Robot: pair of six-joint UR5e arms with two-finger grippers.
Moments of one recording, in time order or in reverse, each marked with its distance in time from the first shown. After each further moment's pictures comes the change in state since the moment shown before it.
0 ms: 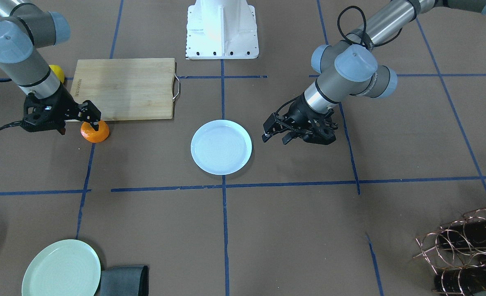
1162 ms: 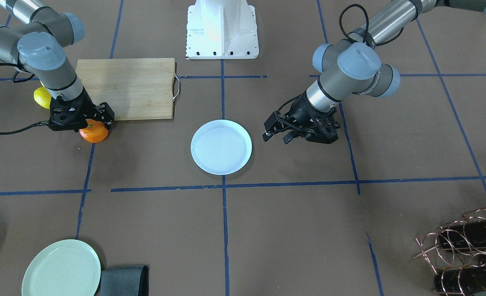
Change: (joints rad) left arm -0.007 0.002 -0.013 0.000 -0.006 -0.001; right arm -0.088 0.003 -0.056 0.001 -0.055 0.028
